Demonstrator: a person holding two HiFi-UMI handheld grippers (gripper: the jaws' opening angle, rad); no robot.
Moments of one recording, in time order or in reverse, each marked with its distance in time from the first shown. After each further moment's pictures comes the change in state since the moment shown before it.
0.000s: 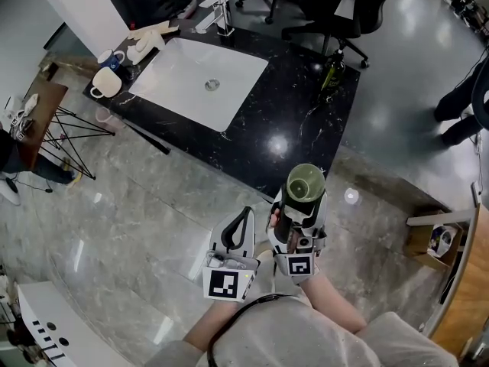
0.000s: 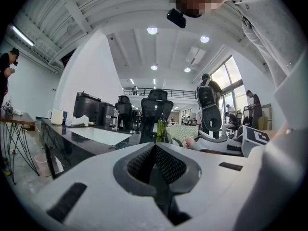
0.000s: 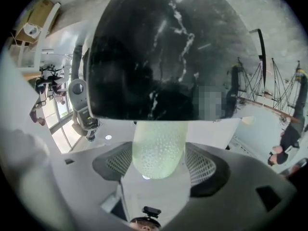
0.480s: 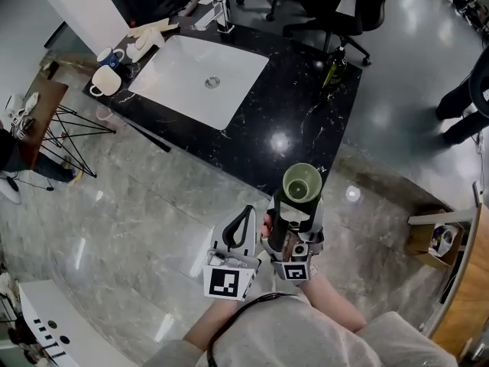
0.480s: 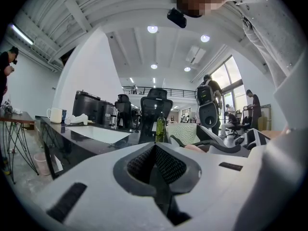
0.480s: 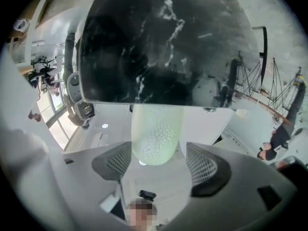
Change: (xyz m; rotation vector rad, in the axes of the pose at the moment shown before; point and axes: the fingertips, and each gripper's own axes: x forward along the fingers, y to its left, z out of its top) left arm 0.004 -0.003 -0.003 -0.007 0.010 -0.007; right arm -0.007 -0.011 -0.021 -0.005 0.163 -0.057
